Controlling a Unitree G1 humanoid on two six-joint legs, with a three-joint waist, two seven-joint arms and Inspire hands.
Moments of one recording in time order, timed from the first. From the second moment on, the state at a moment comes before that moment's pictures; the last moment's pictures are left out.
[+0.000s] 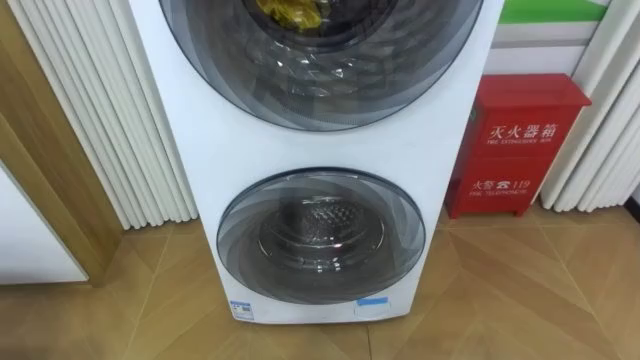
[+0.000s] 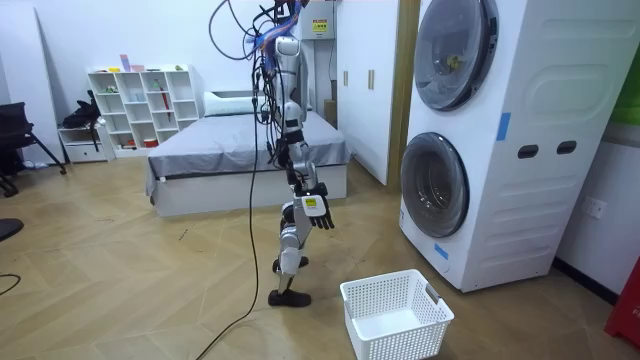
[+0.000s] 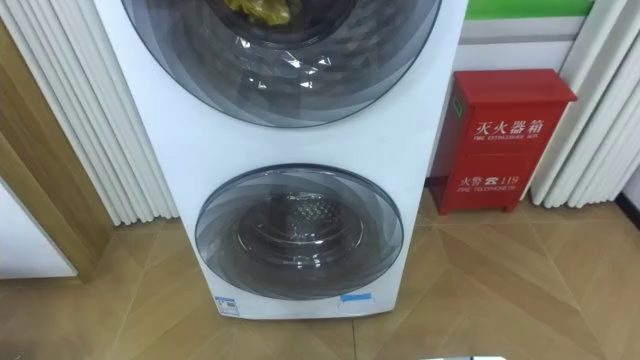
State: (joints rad) left arm 0.20 0.16 0.05 1.11 -0.03 -0.02 0.19; right arm 0.14 -0.18 0.05 1.23 0.55 0.02 0.16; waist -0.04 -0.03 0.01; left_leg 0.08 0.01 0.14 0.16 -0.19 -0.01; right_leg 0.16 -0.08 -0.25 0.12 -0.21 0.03
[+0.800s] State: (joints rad) left arm 0.19 0.16 0.08 1.11 -0.03 -0.01 0.14; right arm 0.01 -0.21 -0.01 1.01 0.38 0.07 0.06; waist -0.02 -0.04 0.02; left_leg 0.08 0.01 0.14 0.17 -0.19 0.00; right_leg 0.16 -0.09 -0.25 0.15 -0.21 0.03
